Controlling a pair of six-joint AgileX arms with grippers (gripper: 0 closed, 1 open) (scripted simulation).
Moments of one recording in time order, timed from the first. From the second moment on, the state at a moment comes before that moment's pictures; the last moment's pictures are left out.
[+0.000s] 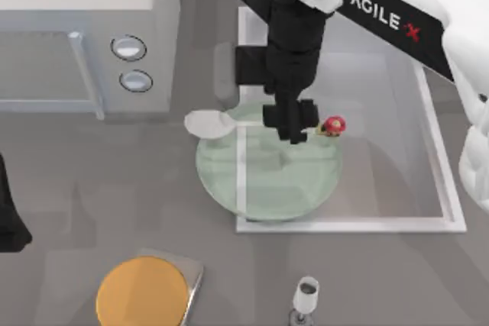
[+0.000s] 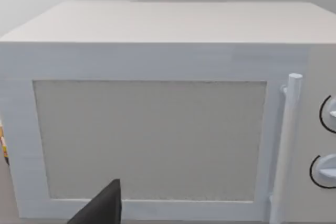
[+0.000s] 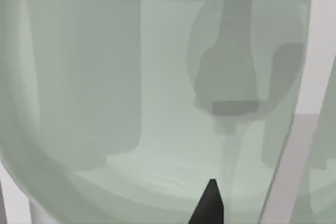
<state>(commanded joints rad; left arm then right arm) 0.00 0.00 0.00 0.00 0.00 0.00 0.60 2.49 2.34 -1.41 -0.01 -0.97</state>
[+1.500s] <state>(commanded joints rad) 0.00 0.00 0.00 0.00 0.00 0.00 0.63 2.52 2.25 -1.34 -0.15 -0.98</state>
